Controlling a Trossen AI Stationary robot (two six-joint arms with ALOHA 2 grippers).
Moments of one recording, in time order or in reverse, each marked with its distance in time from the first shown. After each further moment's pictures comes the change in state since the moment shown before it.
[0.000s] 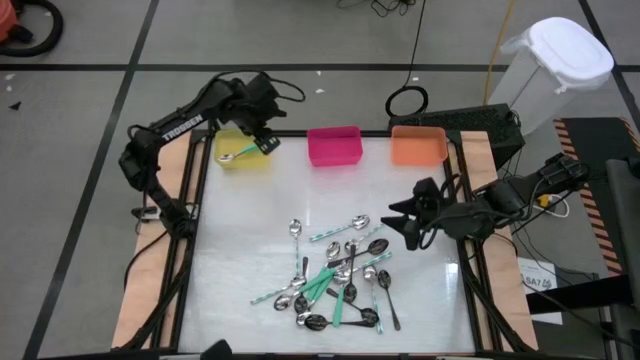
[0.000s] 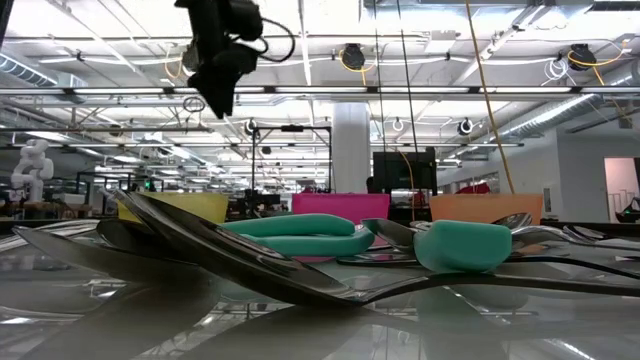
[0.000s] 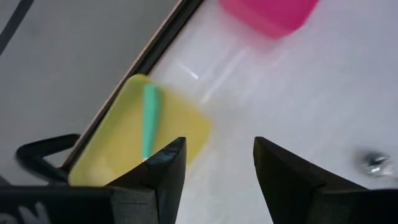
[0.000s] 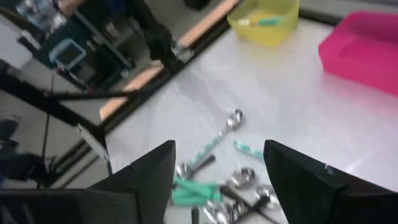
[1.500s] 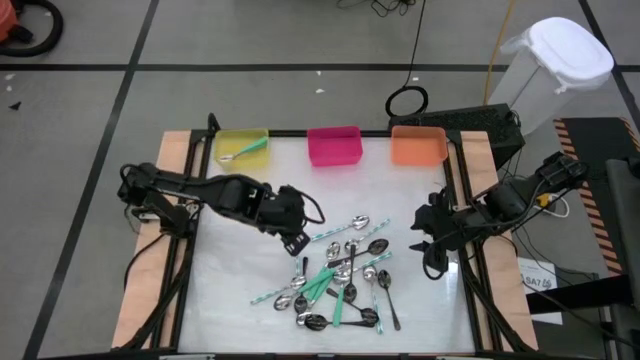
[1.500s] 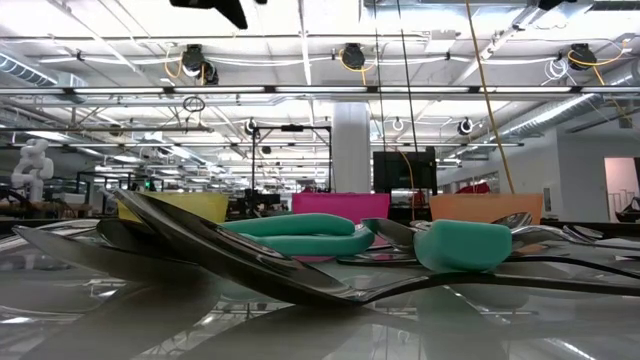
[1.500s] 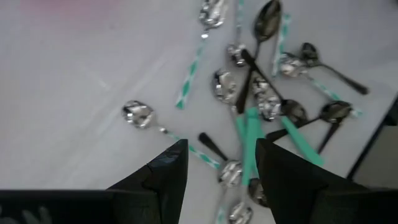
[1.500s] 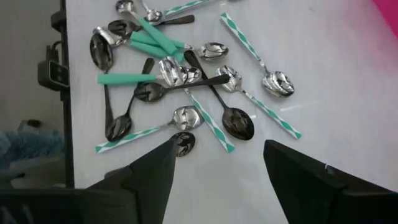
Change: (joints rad) left arm -0.874 0.001 0.014 0.117 -0.100 -0.913; right arm 0.054 0.000 0.000 -0.380 -0.330 -0.324
